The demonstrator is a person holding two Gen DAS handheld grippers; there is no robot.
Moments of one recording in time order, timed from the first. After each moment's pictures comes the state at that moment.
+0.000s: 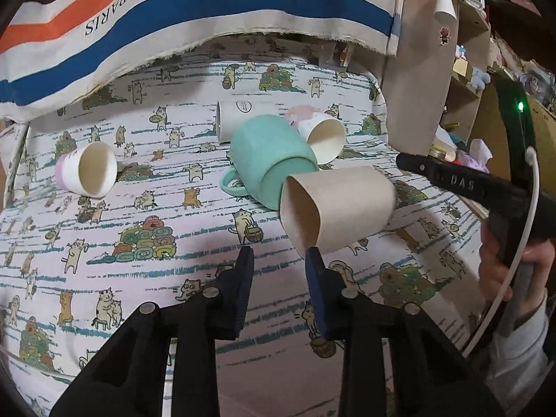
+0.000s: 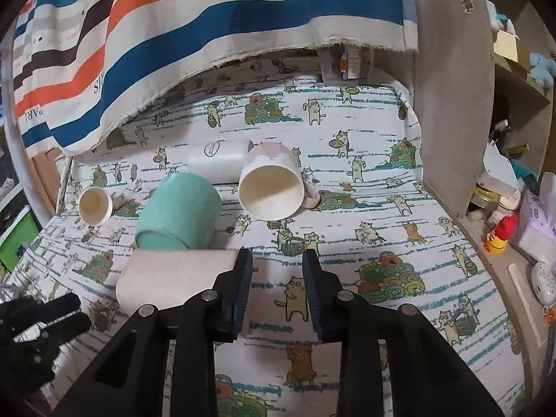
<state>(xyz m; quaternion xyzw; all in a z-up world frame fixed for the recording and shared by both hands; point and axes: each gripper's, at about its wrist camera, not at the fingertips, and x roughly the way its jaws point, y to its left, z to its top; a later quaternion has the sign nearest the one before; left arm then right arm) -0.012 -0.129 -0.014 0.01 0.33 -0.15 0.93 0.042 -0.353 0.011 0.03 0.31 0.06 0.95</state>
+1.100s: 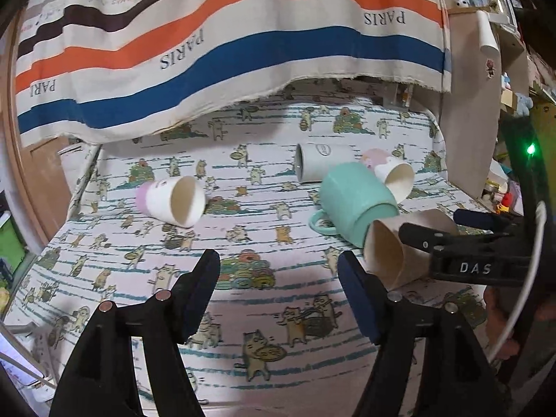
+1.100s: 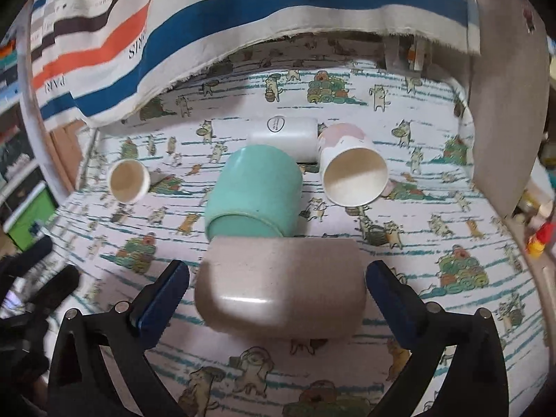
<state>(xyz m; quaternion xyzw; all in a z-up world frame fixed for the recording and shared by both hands) -0.023 -0.075 0.009 0.02 0.26 -0.02 0.97 0.048 -0.269 -0.006 0.00 0.34 0.10 0.93</state>
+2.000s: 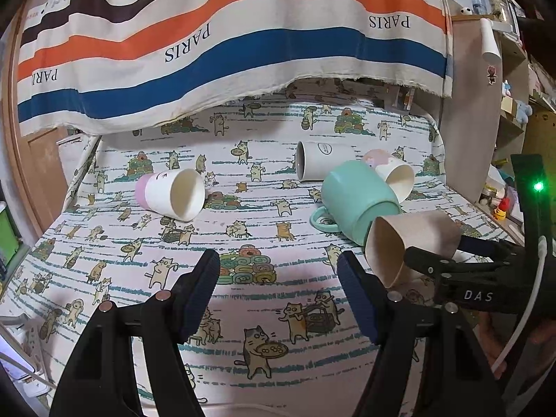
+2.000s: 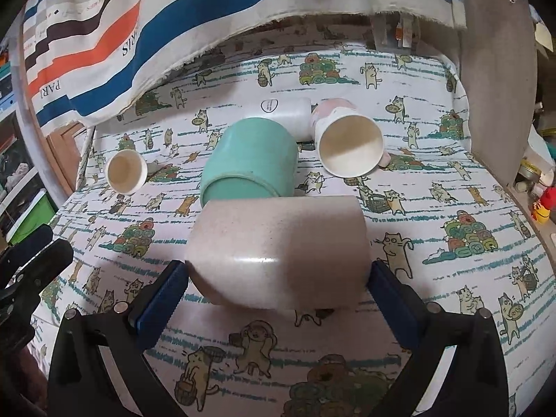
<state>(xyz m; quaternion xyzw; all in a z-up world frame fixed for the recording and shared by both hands) -0.025 -0.068 0.003 0.00 0.26 -0.03 0.97 0.033 -0.274 -0.027 0.04 0.35 0.10 0.93</state>
